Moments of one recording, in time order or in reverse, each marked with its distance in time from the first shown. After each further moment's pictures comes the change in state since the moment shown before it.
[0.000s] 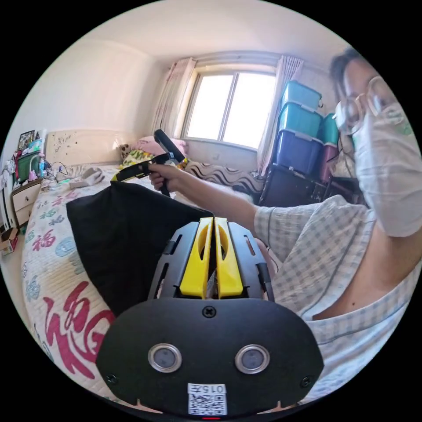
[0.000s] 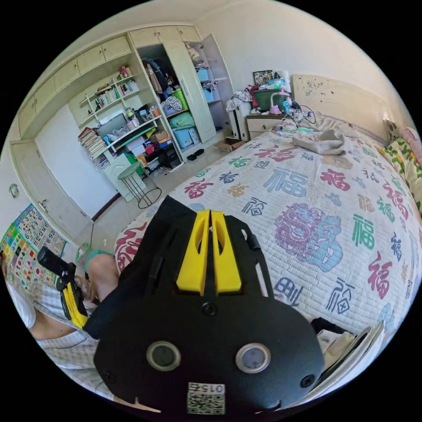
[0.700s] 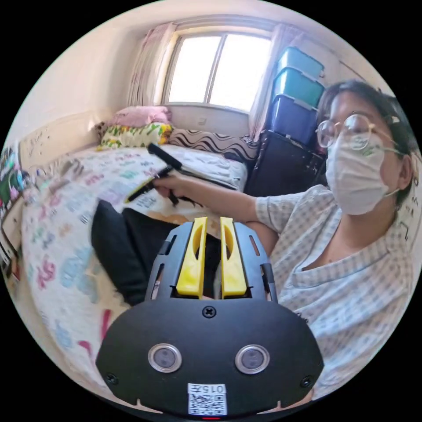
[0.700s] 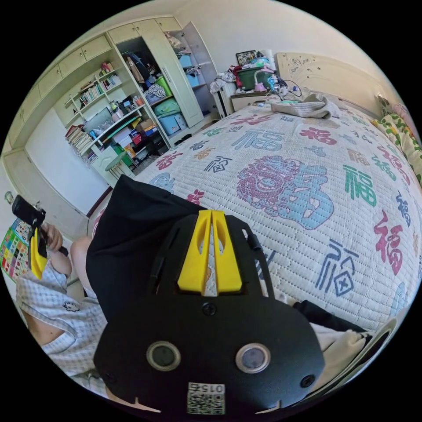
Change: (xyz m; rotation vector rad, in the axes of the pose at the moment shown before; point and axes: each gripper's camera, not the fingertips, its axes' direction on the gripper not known) left arm -0.042 -0.106 0.060 -0.268 0.082 0.092; right arm 0.107 -0.013 -0.092 -0.076 0.006 0.049
